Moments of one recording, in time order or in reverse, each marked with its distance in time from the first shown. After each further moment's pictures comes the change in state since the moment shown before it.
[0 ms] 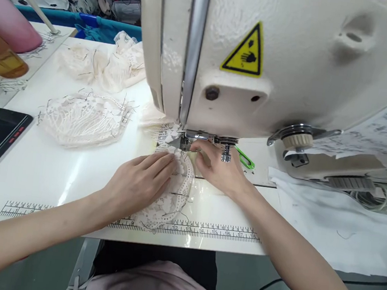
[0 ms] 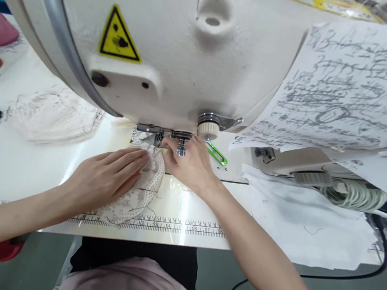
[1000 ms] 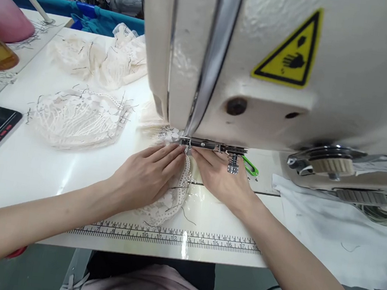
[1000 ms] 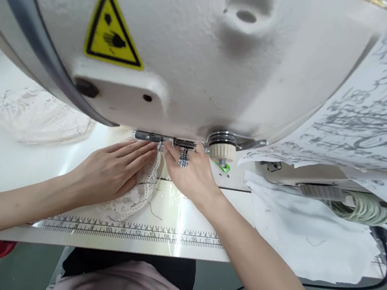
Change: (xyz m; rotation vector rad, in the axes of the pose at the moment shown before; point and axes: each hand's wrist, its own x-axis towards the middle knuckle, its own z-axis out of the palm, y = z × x) left_hand 0.014 -0.016 0.016 -0.071 -0.101 0.025; right_hand -0.012 -0.003 0.002 -0.465 0.017 -0.187
